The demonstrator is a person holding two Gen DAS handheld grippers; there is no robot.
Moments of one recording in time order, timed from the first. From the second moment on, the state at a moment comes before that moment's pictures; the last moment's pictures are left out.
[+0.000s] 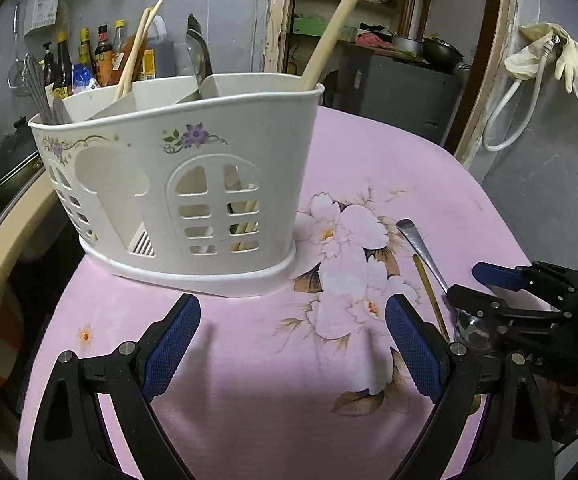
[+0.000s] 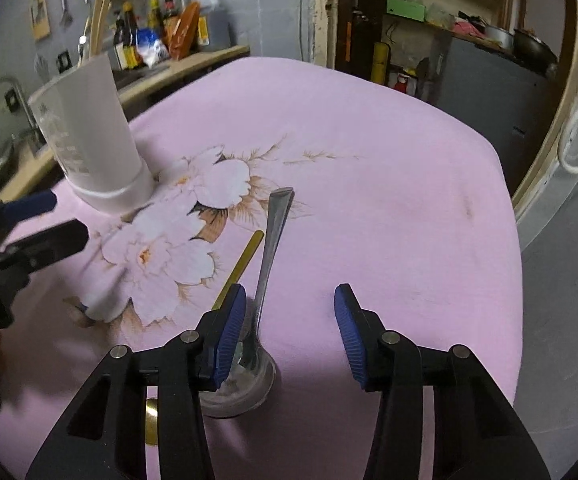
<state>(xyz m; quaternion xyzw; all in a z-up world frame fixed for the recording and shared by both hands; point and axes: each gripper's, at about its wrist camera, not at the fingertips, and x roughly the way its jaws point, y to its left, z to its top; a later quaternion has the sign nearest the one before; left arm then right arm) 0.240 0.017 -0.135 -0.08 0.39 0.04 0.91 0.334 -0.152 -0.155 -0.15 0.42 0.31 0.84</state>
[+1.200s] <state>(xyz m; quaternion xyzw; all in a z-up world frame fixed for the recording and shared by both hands) 0.300 -0.075 -0.157 0.01 0.51 -0.10 0.85 0.292 -0.207 -0.152 -0.12 0.42 0.25 0.86</state>
